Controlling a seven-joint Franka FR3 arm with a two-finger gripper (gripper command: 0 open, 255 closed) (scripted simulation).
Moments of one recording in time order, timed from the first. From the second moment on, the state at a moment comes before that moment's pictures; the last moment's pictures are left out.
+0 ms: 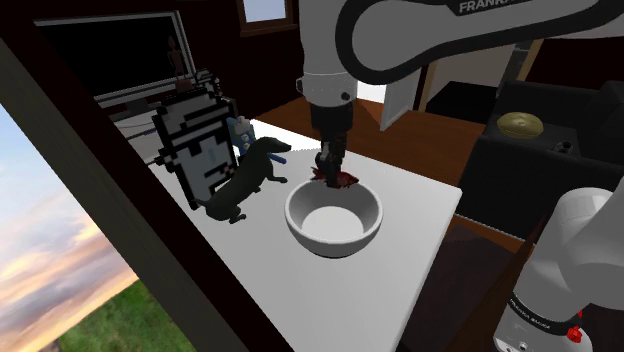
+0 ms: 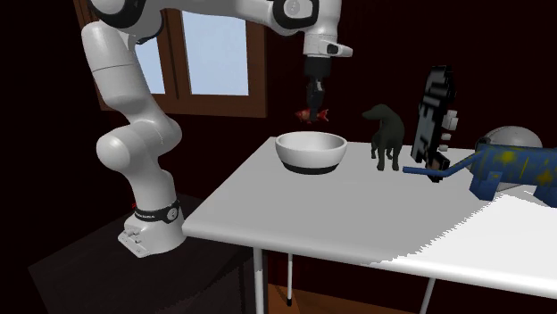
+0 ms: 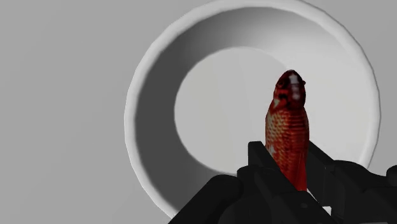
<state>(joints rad) 0.22 -0.21 0.32 -1.97 0.09 1.71 0.02</state>
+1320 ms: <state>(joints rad) 0.22 -0.20 0.32 -2.10 0.09 1.85 0.01</state>
